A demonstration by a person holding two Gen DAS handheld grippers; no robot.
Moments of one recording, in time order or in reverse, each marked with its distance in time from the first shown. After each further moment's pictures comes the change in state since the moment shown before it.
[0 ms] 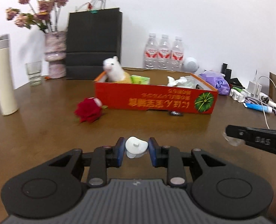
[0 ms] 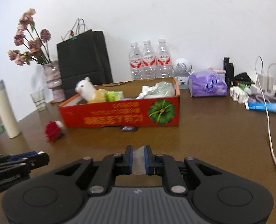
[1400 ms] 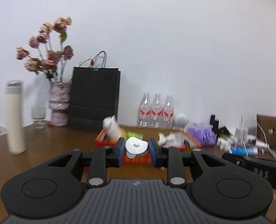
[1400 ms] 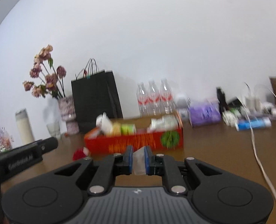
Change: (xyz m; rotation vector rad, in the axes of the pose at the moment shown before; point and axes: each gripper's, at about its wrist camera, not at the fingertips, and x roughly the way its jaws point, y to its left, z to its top) left arm -0.038 0.001 0.058 -0.043 -0.338 -0.058; right arm -0.075 0.030 0.015 0.011 -0.259 0.015
